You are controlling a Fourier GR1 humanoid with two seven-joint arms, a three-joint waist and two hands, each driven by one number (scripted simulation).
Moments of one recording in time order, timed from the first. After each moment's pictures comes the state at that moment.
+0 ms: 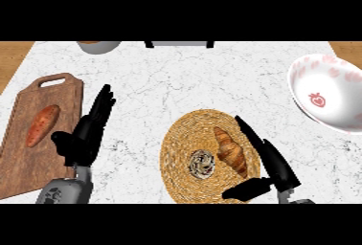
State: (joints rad) left arm -0.13 0.11 -0.09 -1.55 0.00 0.10 0.07; right arm 0.00 -0.14 0.25 -1.59 0.24 0.11 0.12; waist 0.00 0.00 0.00
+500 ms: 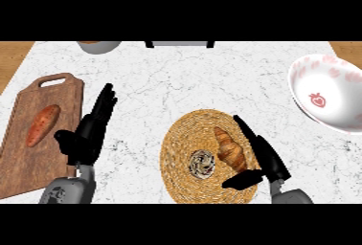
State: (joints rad) left arm -0.14 0.08 -0.08 -1.55 -0.03 0.11 0.08; right arm -0.07 -0.13 0.24 -1.40 0.41 0.04 0.09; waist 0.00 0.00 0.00
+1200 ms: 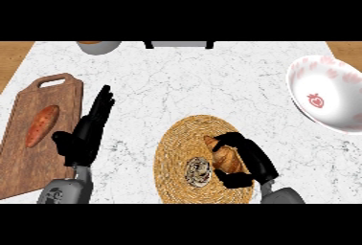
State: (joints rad) left arm -0.13 0.08 -0.05 -1.54 -0.04 0.07 0.07; right arm -0.10 -0.12 0.31 -1.31 0.55 0.05 -0.09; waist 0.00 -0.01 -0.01
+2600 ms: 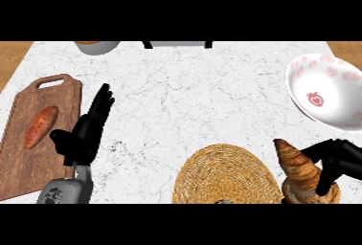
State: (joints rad) left arm -0.13 0.06 -0.04 -1.56 -0.05 0.07 0.09; right arm 0.11 -0.26 0.03 -2.29 0.31 0.18 0.12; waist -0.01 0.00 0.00
